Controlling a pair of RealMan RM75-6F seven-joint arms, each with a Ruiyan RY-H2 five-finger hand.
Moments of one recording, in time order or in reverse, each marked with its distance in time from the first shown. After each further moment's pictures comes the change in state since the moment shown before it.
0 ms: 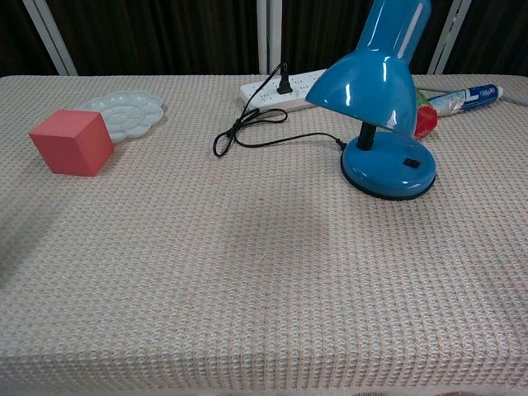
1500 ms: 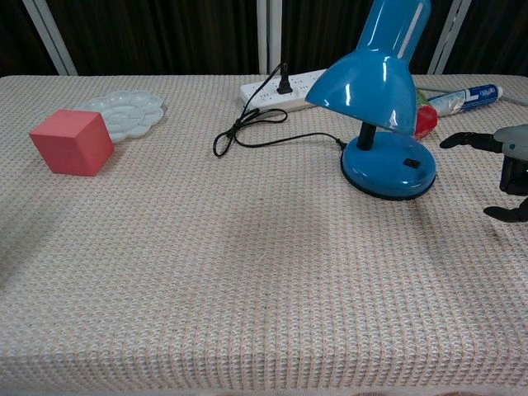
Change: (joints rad) left arm 0.006 -0.004 0.009 -0.004 0.016 0.007 0.008; right arm 0.433 -0.094 0.125 -0.029 0.585 -0.560 -0.327
